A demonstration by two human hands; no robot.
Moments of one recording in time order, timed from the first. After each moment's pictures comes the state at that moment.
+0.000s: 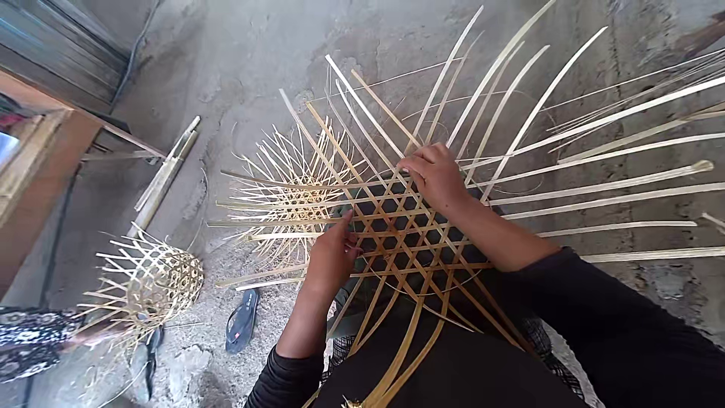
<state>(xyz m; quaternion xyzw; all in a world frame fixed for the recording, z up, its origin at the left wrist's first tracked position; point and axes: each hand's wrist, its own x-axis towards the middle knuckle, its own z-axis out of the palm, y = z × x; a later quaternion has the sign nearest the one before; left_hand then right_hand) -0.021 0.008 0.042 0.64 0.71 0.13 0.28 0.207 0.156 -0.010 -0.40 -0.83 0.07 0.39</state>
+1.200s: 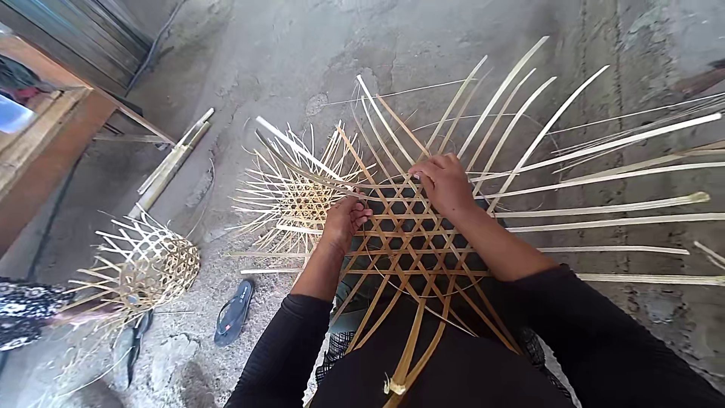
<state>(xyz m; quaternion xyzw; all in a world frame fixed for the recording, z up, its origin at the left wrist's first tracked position) -0.023 0.064 0.008 0.19 0.59 0.54 0.57 0.206 0.156 -0.005 -0.45 -0.82 0.11 0.33</state>
